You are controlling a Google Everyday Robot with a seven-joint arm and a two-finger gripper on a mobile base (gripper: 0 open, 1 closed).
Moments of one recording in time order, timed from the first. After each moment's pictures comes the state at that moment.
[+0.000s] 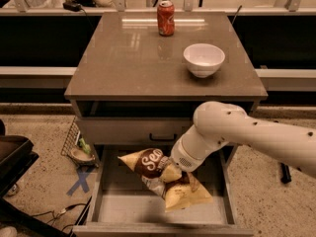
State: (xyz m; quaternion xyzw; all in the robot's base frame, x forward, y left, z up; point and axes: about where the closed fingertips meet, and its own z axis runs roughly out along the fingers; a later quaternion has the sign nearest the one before) arm 0.446 -0.030 0.629 -0.53 0.81 0.21 0.12
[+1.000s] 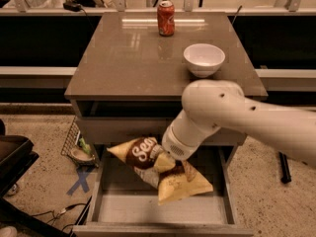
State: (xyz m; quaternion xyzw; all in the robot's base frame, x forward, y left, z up) arm 0.442 -0.013 0.690 -0.55 0.81 0.17 0.12
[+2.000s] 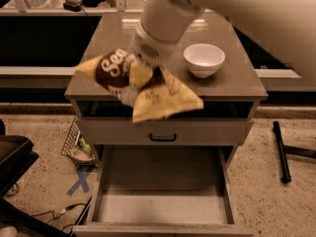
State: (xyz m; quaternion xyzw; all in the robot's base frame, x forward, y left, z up) arm 0.525 0.037 0.920 -0.58 0.79 0.07 0.20
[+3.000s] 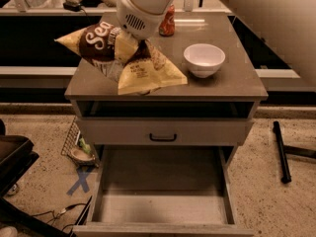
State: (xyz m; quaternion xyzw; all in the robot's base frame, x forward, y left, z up) arm 0.568 0.069 0.965 -0.60 0.76 0.07 0.25
